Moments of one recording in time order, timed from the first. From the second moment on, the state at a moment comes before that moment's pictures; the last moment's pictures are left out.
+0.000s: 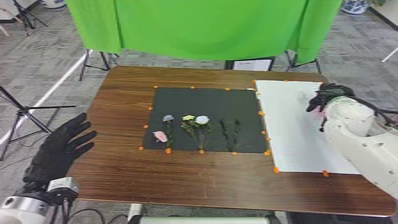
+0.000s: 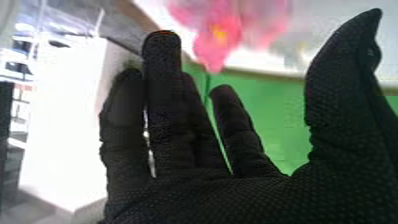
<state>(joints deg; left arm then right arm) 139.7 -53.0 -108.9 -123.7 39.8 3.8 10.7 -63.1 -40.2 54.4 -82.3 -123.6 -15.5 38.1</state>
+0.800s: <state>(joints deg) 139.3 -52.8 -108.9 -123.7 39.8 3.7 10.5 -67.9 -38.6 54.1 -84.0 -127.5 -1.2 28.9</state>
